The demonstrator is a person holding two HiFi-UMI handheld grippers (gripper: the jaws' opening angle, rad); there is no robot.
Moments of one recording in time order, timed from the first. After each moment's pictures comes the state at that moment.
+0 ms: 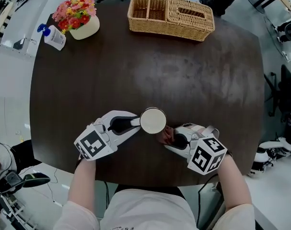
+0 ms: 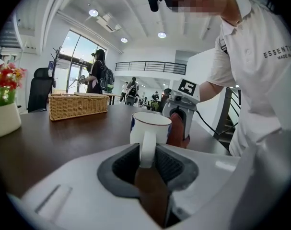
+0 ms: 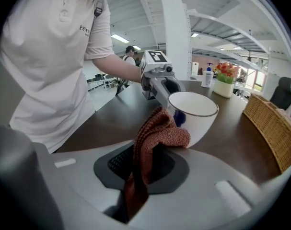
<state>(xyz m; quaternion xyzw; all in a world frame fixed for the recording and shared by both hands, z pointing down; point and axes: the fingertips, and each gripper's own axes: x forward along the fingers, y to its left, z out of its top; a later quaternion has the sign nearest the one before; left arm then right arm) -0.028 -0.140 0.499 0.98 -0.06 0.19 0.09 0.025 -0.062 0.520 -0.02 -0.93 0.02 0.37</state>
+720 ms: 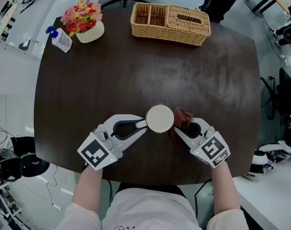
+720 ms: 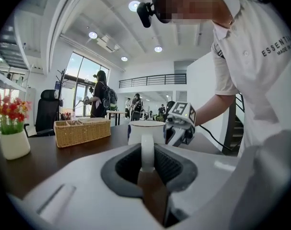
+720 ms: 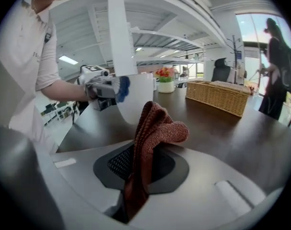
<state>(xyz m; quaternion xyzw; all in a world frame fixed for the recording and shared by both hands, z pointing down) -0.012 -0.133 0.421 0.99 -0.10 0.10 0.01 0.074 -0.116 0.507 0.26 -0.91 0.15 0.28</state>
